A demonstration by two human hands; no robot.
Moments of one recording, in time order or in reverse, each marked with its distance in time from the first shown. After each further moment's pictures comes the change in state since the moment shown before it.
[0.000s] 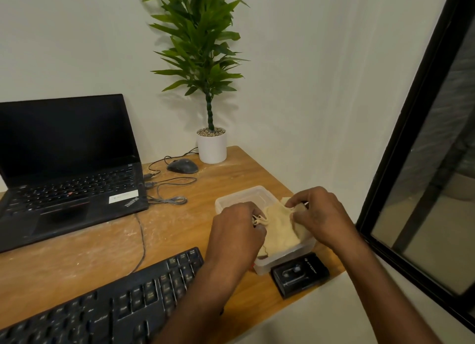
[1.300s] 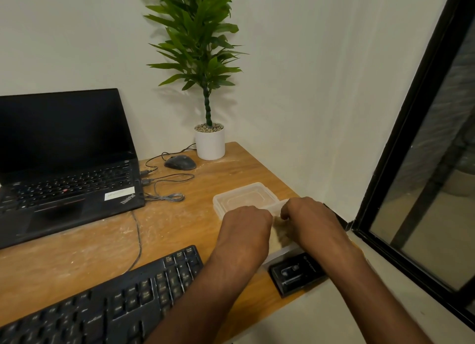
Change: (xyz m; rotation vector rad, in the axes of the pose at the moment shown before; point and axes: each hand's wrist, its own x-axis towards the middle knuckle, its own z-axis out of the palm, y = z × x) left_hand 0.015 0.007 0.022 0.570 -0.275 0.233; right_hand -0.004 -0.032 0.005 -0.619 -0.321 0.053
